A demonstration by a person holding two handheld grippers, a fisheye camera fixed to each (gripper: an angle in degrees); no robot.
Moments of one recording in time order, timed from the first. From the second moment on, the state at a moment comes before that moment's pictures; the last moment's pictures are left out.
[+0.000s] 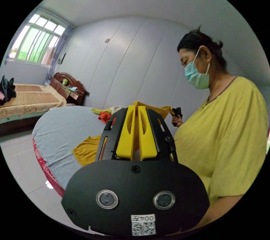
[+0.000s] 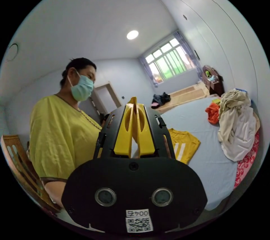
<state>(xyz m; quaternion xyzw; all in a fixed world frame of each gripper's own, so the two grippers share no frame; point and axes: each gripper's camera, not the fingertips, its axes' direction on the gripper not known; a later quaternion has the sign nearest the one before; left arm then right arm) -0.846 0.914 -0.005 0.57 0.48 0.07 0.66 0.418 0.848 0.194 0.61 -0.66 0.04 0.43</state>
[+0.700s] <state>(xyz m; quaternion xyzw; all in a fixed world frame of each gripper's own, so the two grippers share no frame) -0.689 1.165 0.059 0.43 0.42 -0.07 0.80 0.355 1.083 0.270 0.46 -0.78 -0.01 0.42</state>
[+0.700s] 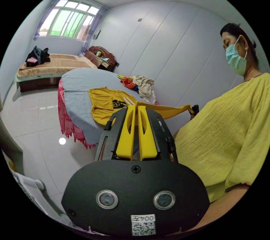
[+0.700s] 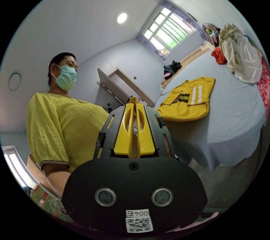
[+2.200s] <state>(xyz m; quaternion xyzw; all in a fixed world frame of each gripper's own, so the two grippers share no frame) -0.707 0.668 0.161 0.27 0.36 -0.10 0.89 0.250 0.562 0.306 0.26 -0.69 0.10 0.67</state>
